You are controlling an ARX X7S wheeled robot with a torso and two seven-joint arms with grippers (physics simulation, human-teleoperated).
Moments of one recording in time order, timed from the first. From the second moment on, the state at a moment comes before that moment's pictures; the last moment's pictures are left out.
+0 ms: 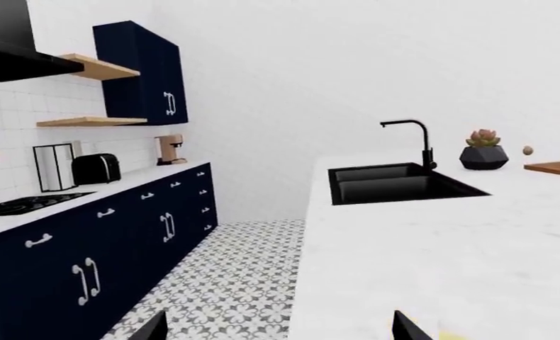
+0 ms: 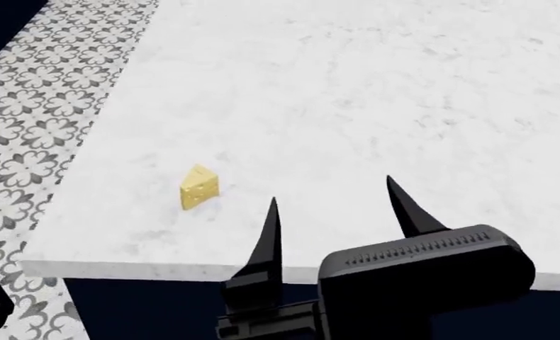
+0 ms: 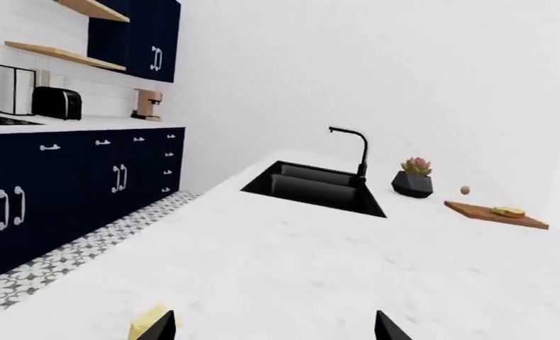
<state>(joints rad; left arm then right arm) -0.27 -0.59 -0.05 1.02 -0.84 -0.93 -0.74 0.51 0.38 -0.22 -0.99 0.77 1.13 0.66</state>
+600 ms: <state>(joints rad) -0.25 -0.66 -0.05 1.02 -0.91 -0.85 -0.81 0.57 0.41 -0.26 -0.98 0.82 1.09 0.67</state>
